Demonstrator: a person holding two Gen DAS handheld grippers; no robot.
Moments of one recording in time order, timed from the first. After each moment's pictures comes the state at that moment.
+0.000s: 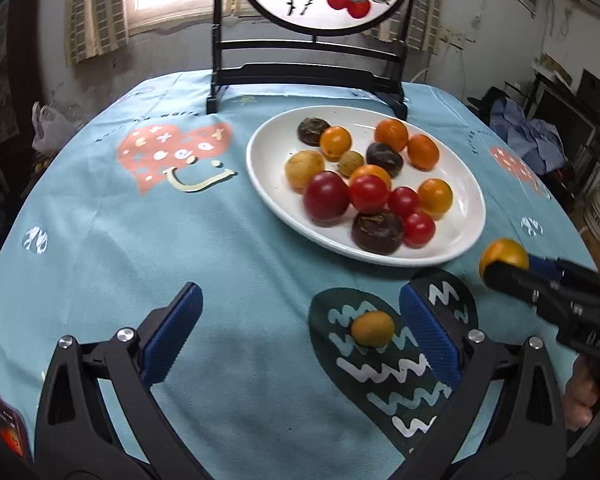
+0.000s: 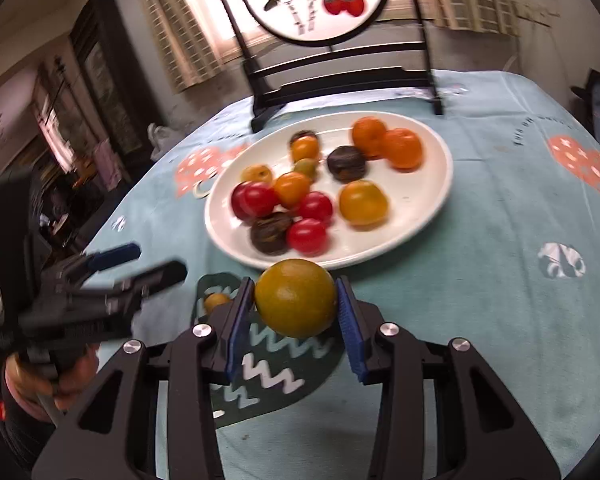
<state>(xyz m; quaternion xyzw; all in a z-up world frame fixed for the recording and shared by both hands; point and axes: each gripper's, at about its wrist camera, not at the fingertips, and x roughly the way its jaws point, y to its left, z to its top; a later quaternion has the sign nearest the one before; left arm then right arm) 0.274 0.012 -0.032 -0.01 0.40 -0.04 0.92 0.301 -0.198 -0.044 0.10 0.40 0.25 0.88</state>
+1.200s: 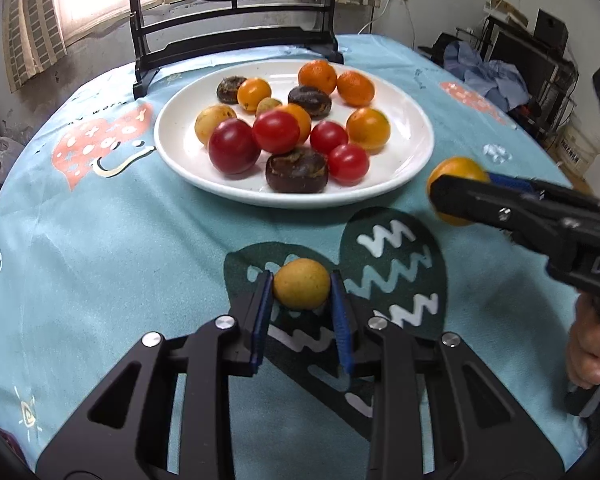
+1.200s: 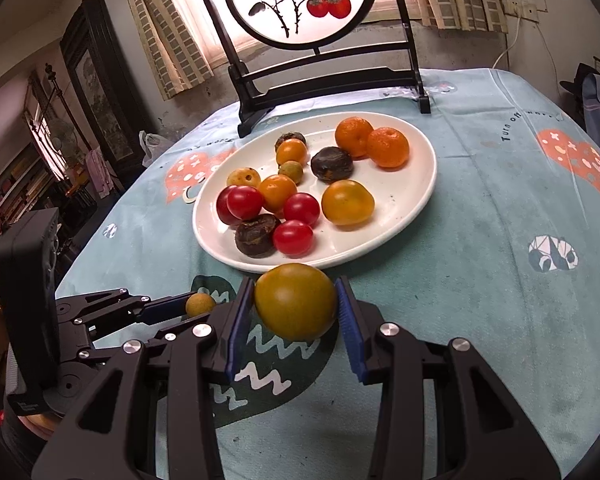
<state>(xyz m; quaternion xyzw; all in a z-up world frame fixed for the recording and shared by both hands) 0.271 -0.023 -0.054 0.02 0.44 -0.13 0.89 0.297 -0.197 -0.041 0.10 0.38 0.25 0.88</state>
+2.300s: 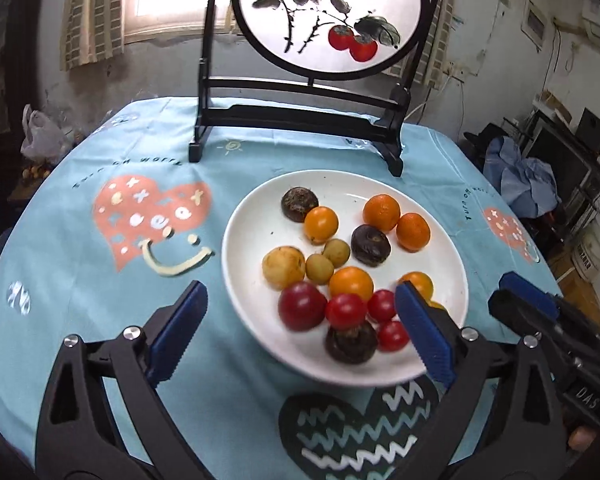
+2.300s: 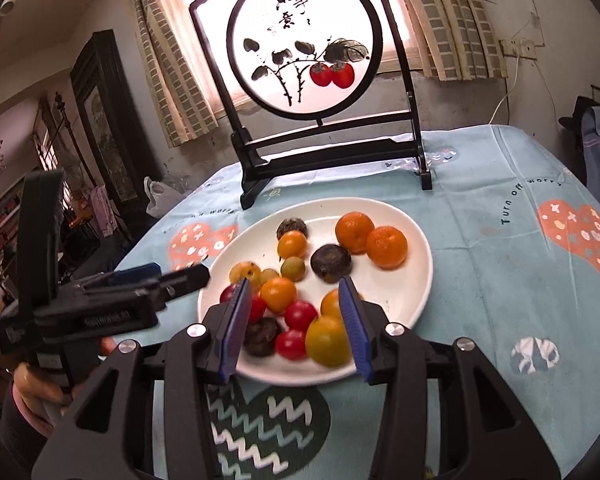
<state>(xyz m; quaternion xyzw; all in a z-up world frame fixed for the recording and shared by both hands) 0.327 0.016 0.013 -0.08 0.37 -0.04 0.92 0.320 -0.202 0.000 0.10 0.31 0.25 0.91</state>
